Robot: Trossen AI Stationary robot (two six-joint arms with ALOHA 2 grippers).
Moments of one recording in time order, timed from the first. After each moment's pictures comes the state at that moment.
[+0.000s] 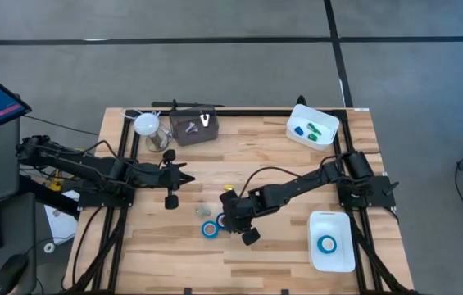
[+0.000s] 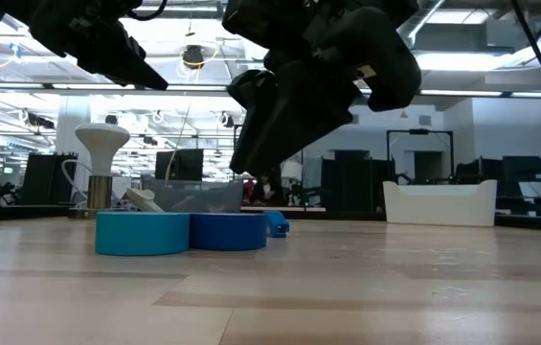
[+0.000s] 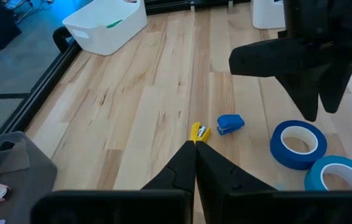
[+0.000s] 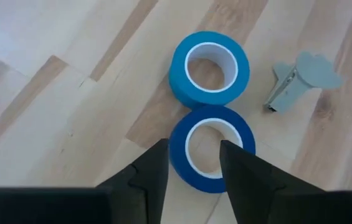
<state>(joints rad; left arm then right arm) -0.21 0.89 0.52 -0.15 -0.39 -0.01 0.28 2.02 1.41 -0.36 -0.03 -0.30</state>
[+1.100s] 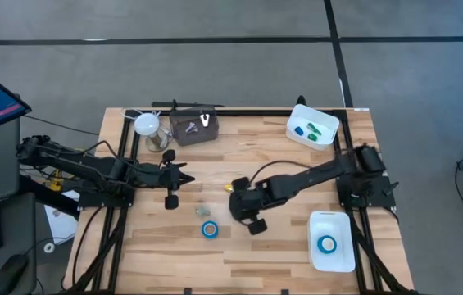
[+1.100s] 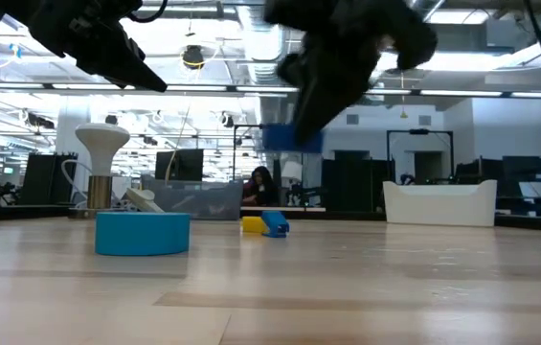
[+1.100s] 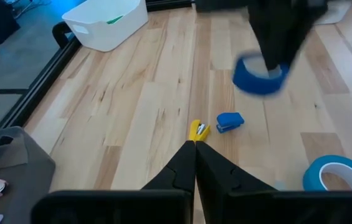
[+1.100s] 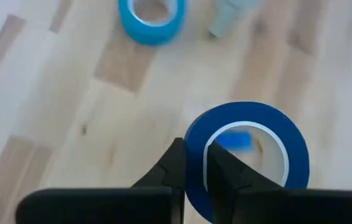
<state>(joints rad) -0.21 0.89 0.52 -0.16 -0.39 -0.03 0.25 1.88 1.41 -0.63 0.11 -0.18</state>
